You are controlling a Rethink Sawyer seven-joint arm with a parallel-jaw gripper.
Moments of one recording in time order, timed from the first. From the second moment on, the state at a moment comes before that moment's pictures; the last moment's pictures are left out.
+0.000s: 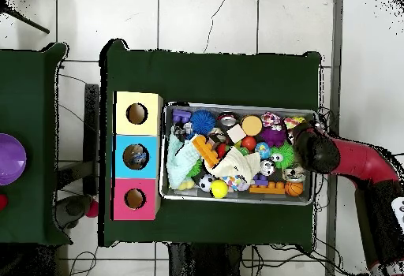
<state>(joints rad) -0.88 -0.42 0.38 1.39 -0.66 0.41 1.11</state>
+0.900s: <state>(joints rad) -1.01 -0.36 0.47 1.39 -0.31 0.52 1.11</state>
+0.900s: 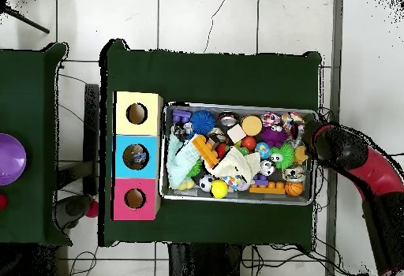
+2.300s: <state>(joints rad) -0.96 -0.37 0.47 1.60 -0.04 0.62 1.11</state>
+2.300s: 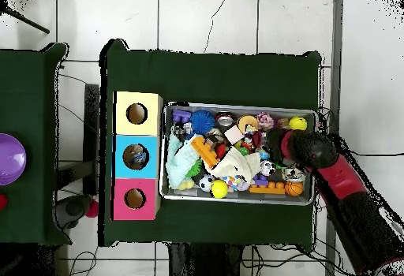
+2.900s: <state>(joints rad) -0.88 -0.41 0.44 1.65 -0.10 0.58 1.11</state>
